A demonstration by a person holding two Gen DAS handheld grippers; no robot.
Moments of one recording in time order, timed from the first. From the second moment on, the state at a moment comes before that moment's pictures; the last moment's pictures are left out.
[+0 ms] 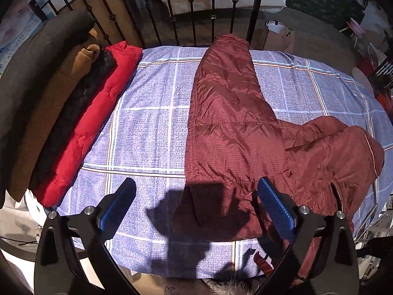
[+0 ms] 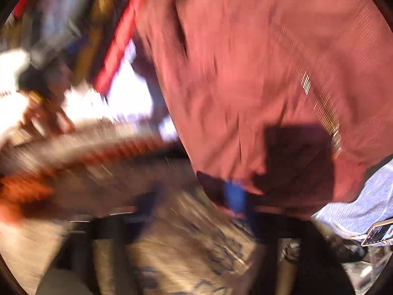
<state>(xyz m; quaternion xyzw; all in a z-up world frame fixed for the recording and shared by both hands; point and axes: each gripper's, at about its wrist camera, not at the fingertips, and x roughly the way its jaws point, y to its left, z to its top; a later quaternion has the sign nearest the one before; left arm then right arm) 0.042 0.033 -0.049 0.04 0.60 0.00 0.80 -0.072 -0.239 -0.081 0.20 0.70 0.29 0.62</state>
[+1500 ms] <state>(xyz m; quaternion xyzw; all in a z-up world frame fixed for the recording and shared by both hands) 0.098 0.019 0.031 0.02 0.52 -0.01 0.85 -0.004 -0.553 0.112 0.28 0.32 -0.18 0.88</state>
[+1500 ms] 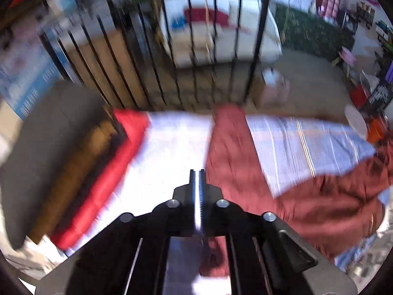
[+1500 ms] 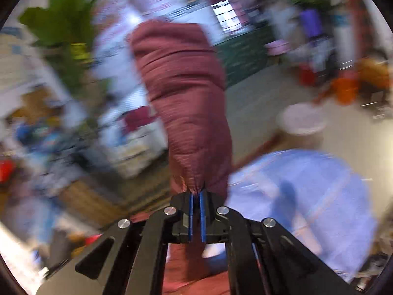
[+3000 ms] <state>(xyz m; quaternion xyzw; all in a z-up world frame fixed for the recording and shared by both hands) 0.055 -0.096 0.019 0.05 0.53 -0.16 0.83 0.065 -0.451 0.074 0.18 0.40 0.01 0.90</state>
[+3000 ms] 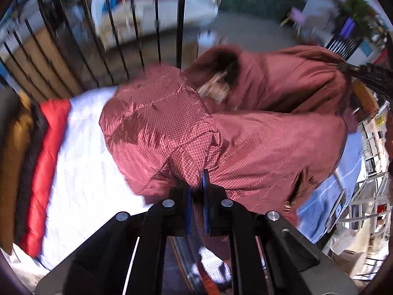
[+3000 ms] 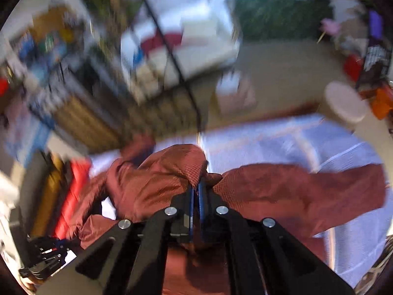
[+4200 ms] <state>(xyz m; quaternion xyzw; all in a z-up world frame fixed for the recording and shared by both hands) 0.006 0.044 -0.093 0.05 0.59 -0.03 0.80 -0.001 -0.383 -0.228 0.03 0.68 0.03 0.73</state>
